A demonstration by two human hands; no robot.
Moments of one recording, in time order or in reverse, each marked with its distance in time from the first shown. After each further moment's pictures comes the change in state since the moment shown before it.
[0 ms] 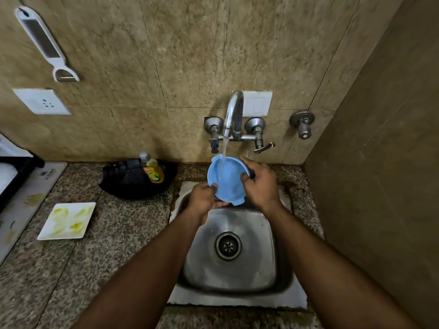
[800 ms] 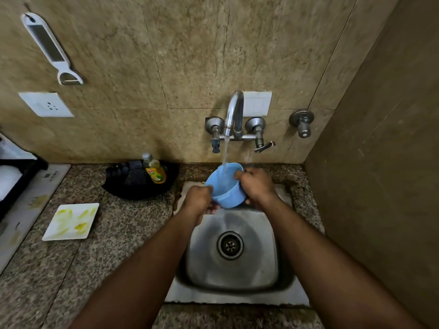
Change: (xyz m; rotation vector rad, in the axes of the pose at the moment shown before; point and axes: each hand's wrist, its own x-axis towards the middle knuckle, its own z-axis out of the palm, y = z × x) left_hand -0.007 0.006 -0.012 0.255 0.147 -0.108; right_hand -0.004 -0.035 -0.002 0.135 -0.185 0.542
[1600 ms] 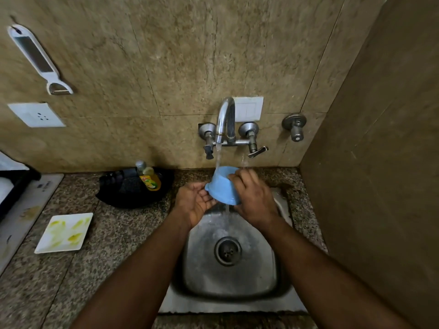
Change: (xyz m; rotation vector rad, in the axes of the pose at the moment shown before) left_hand 0.004 0.018 -0.002 -0.584 -0.205 -0.048; right_hand -0.003 0.043 -0.011 -0.857 0.273 -0.968
